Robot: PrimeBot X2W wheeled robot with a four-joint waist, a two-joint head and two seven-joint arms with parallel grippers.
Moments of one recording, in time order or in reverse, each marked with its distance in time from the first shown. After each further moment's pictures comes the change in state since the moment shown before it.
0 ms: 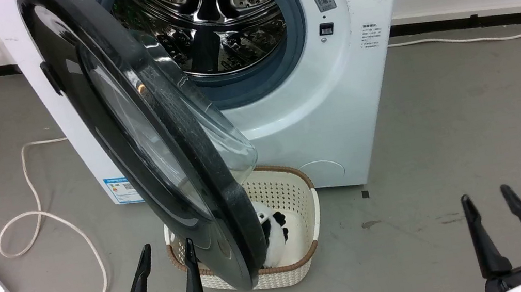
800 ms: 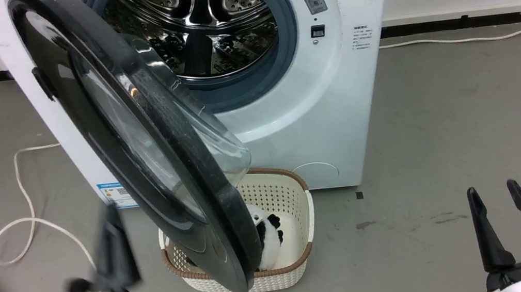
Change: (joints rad) left arm -0.033 0.000 0.074 -0.159 -0.046 0.017 0.000; right arm -0.003 0.026 -0.018 -0.016 0.019 0.000 0.000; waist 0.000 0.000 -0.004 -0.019
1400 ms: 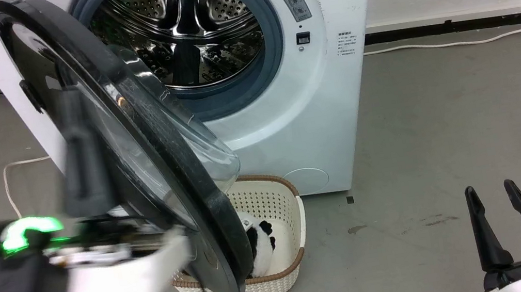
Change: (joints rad) left arm -0.236 0.005 -0.036 -0.298 0.010 -0.011 0.047; right arm -0.007 0.002 0.009 0.006 0.037 0.000 0.000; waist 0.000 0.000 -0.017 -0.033
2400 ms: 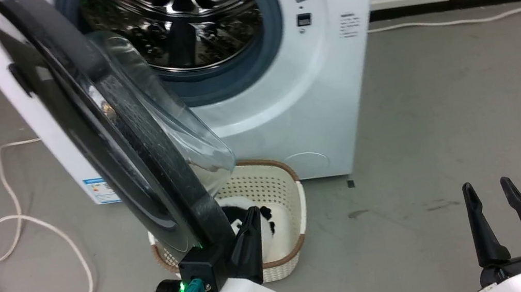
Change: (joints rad) left arm 0.058 -0.012 -0.328 0.606 -0.178 0.067 0.038; right arm -0.021 0.000 0.010 0.022 0.043 0.000 0.000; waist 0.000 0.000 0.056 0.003
